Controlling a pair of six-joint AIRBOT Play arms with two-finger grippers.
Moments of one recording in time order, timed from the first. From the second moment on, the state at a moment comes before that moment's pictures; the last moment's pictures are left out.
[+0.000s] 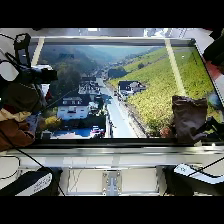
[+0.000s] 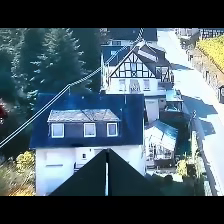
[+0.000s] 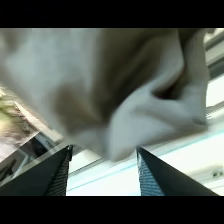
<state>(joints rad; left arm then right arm) -0.07 -1.14 1.35 1.49 -1.07 -1.60 -0.93 -1.24 1.05 -1.32 1.53 1.41</state>
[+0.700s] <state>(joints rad) -0.07 -1.14 1.35 1.47 -1.08 -1.60 -0.38 -1.00 1.28 -0.80 1.25 1.19</state>
